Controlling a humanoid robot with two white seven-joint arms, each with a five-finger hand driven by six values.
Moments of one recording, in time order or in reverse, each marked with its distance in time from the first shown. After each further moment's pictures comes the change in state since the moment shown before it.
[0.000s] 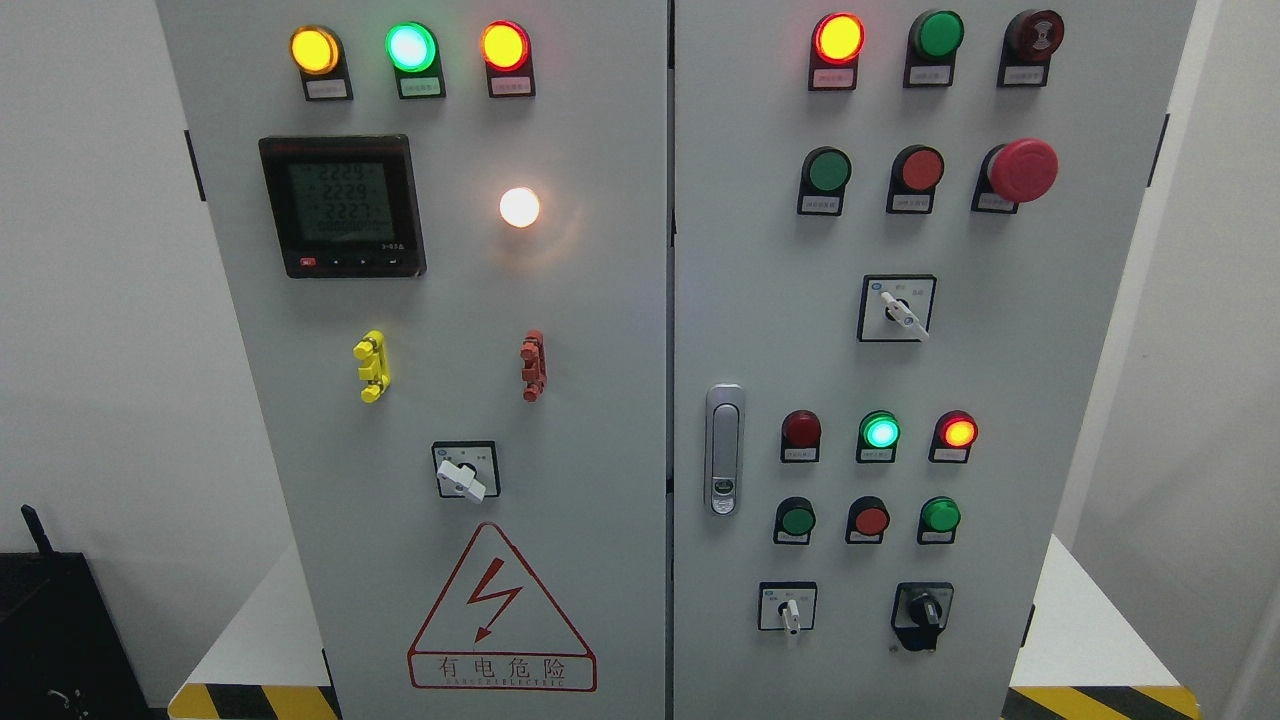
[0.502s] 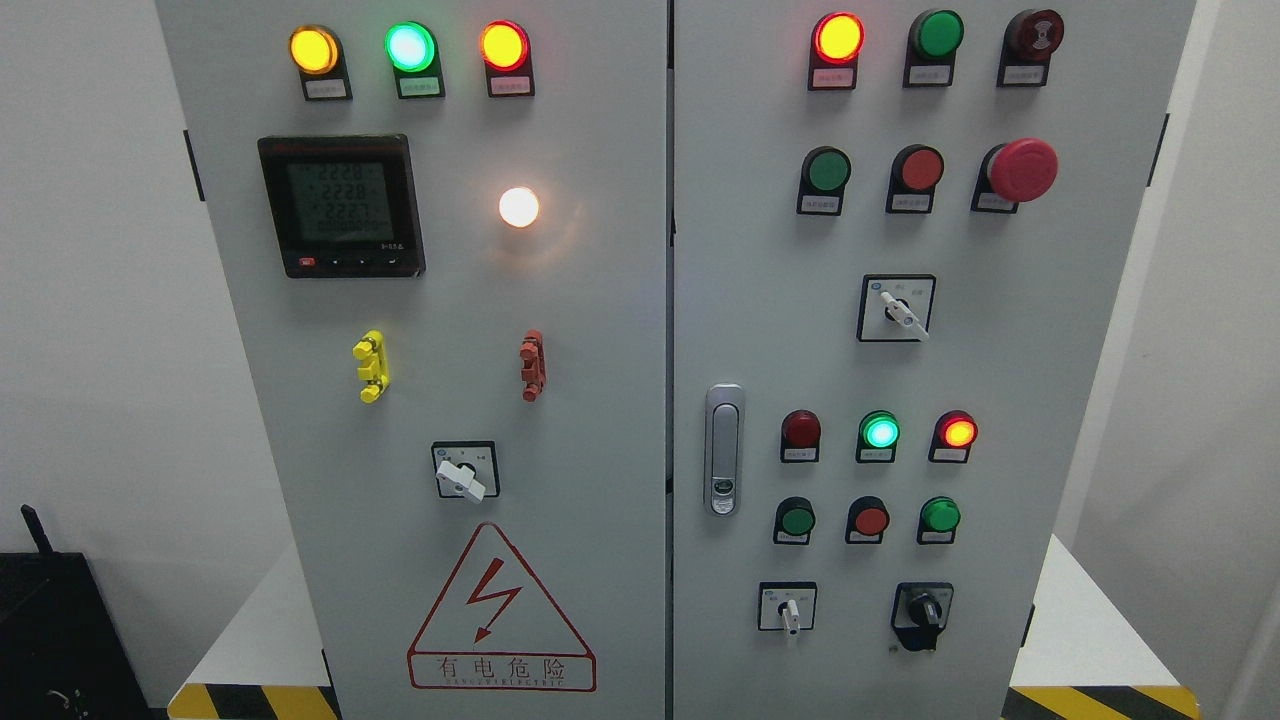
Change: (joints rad) left arm 0.000 0.000 0.000 0.000 0.000 0.000 0.000; right arm -0.079 -0.004 0.017 0.029 0.065 0.008 -0.006
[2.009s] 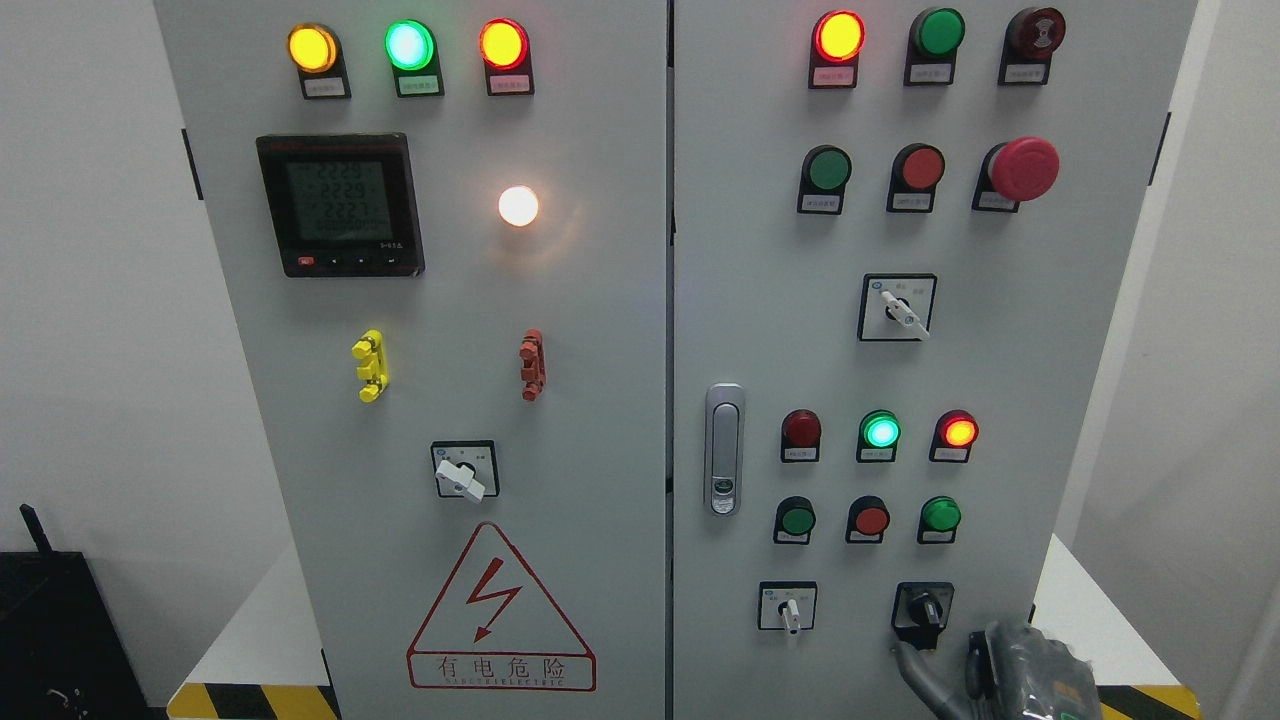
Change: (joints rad) left arm 0.000 0.000 0.000 0.000 0.000 0.000 -0.001; right arm -0.657 -0.080 0.300 0.387 1.374 0.484 -0.368
